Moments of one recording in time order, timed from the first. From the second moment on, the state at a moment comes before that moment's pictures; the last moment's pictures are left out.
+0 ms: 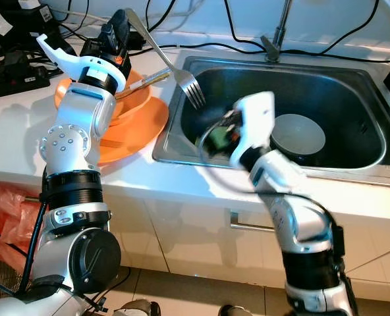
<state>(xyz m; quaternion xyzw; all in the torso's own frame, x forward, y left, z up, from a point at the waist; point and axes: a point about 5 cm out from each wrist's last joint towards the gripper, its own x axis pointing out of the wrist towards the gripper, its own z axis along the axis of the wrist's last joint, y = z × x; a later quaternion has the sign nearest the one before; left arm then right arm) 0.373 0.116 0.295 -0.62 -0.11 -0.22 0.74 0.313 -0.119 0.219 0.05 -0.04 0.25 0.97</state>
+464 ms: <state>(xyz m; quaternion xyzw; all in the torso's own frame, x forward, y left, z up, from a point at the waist) 0.381 0.105 0.275 -0.63 -0.06 -0.22 0.74 0.297 -0.115 0.227 0.06 -0.04 0.40 0.91</state>
